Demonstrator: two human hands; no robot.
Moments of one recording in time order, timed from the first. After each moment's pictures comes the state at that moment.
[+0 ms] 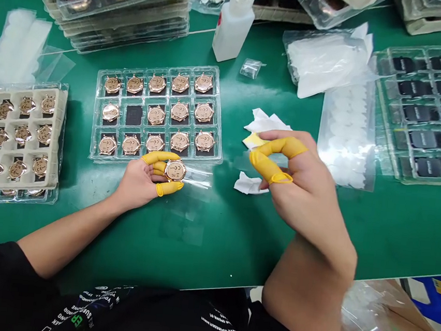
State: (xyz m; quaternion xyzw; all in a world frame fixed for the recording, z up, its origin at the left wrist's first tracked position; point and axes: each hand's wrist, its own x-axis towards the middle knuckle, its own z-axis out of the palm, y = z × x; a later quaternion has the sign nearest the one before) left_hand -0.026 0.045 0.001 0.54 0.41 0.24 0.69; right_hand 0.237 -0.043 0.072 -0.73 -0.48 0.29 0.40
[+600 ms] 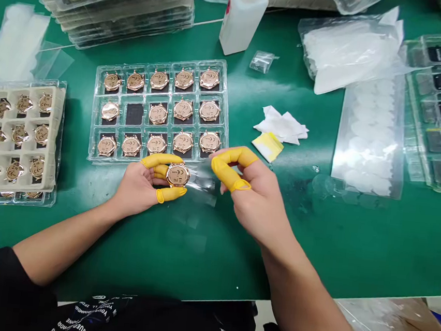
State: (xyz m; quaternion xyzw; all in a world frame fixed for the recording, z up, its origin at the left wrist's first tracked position) left_hand -0.024 0.044 0.008 0.53 0.41 0.24 0.70; right_hand 0.185 -0.025 0.044 -0.64 -0.37 0.45 0.50
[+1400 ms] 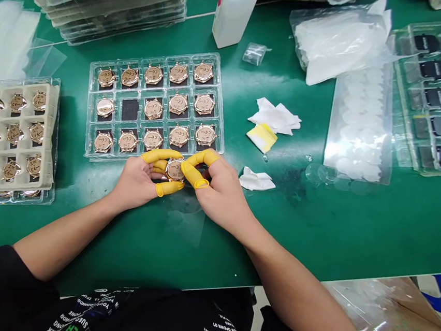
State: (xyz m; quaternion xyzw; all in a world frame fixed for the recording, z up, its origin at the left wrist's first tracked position) left_hand -0.027 0.045 0.002 0.59 0.37 0.23 0.68; right_hand 0.160 -0.025 0.025 -0.65 -0.46 0.45 0.40
